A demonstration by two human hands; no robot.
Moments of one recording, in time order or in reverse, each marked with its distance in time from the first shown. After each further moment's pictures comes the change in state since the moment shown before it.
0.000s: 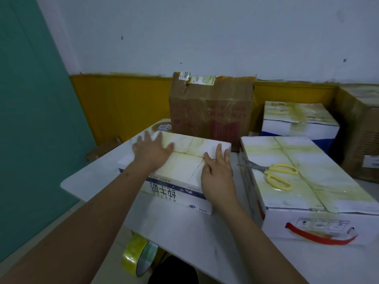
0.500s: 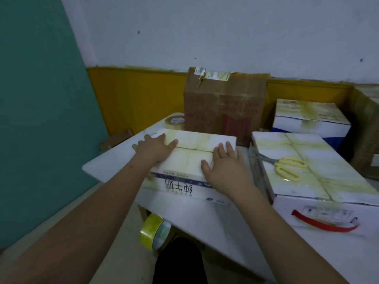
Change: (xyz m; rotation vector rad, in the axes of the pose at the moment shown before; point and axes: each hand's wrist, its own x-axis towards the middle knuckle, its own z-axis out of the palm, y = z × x) left_hand -0.039 -0.024 -0.018 -0.004 -0.123 -0.167; right_hand -0.012 -0.022 -0.021 -0.556 -0.236 -0.128
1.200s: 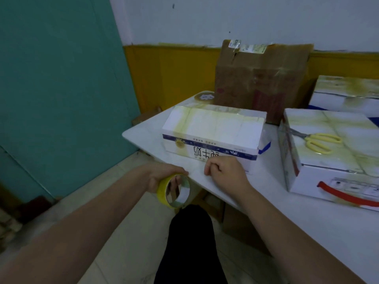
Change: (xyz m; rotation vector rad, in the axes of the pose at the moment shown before) left_hand -0.138 -0.082 0.047 -1.101 -0.789 -0.409; right_hand -0.056 -0.036 0.070 0.682 0.111 -0.389
